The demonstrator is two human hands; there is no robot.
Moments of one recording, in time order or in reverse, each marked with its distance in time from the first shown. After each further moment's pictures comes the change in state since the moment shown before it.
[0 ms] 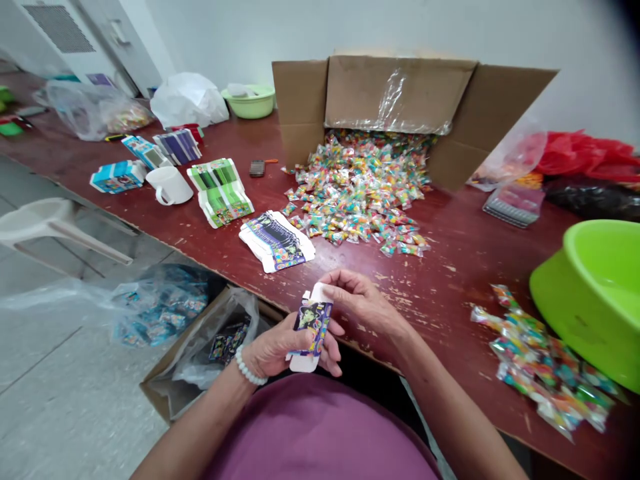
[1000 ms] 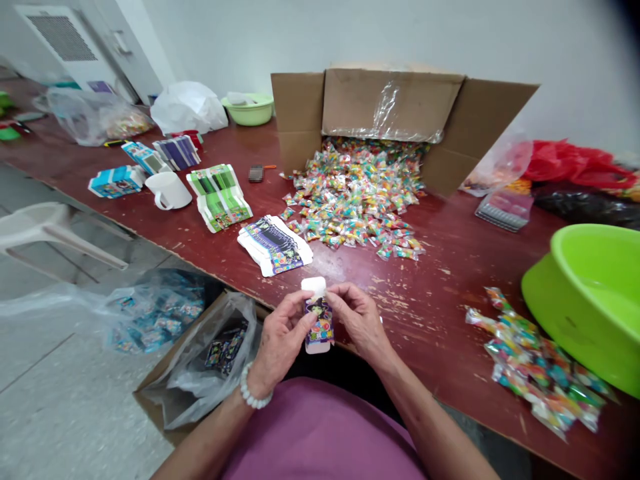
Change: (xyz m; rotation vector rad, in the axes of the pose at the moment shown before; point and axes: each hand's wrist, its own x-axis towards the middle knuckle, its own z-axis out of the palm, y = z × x) left_hand 0.012 -0.012 0.010 0.524 0.647 0.520; right_hand -0.015 0.036 0.020 0.041 0.385 -0.144
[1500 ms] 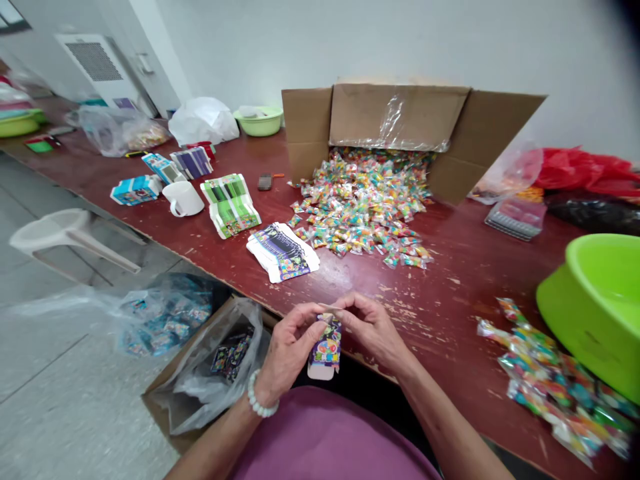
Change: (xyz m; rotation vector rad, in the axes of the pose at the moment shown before) left_hand -0.003 0.002 -0.003 0.007 -0.049 0.019; right_hand 0.002 -0.012 -0.018 -0.202 -0.216 0.002
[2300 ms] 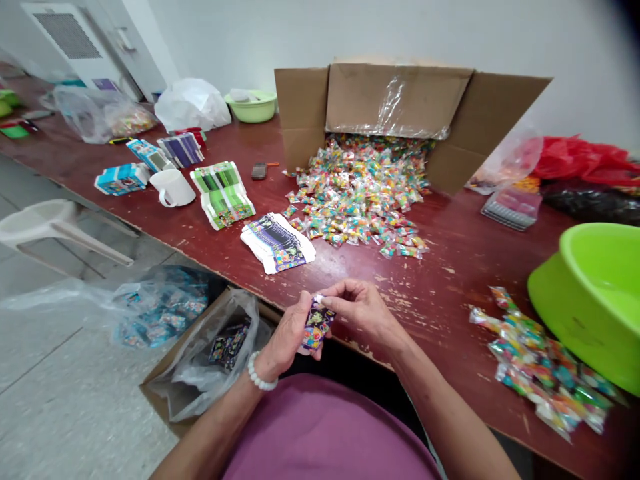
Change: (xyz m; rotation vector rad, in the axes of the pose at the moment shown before) left_hand 0.011 0.000 0.004 -0.041 -0.187 -0.316; right_hand 0.008 -0.030 0.011 0.155 -0.045 0.179
